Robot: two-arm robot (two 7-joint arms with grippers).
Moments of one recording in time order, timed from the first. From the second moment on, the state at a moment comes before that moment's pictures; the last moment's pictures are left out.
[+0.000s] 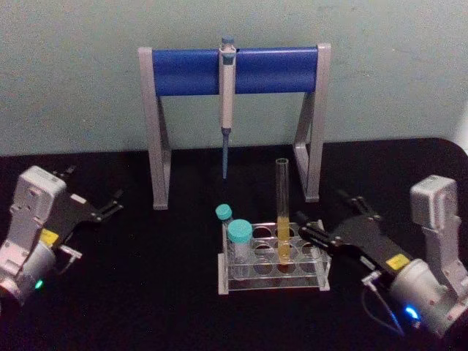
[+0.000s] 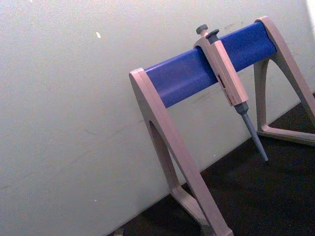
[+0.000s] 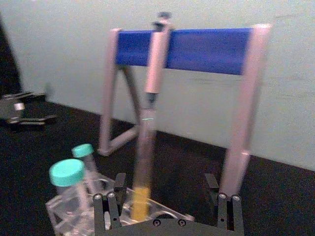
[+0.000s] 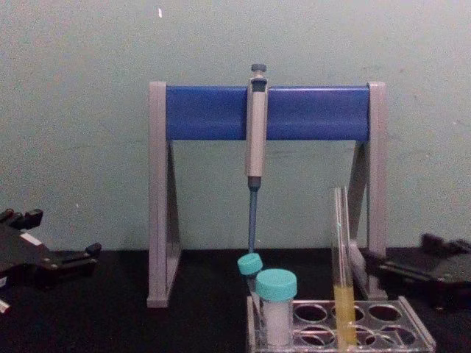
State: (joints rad) left arm -0.20 0.60 0.45 -1.41 -0.25 -0.12 0.03; right arm -0.01 0.39 -0.26 -1.62 0.35 -0.03 0.31
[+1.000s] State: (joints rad) left arm -0.20 0.60 0.45 -1.41 -0.25 -0.12 0.03; right arm -0.07 0.27 -0.15 -1.50 0.17 -0.01 0.10
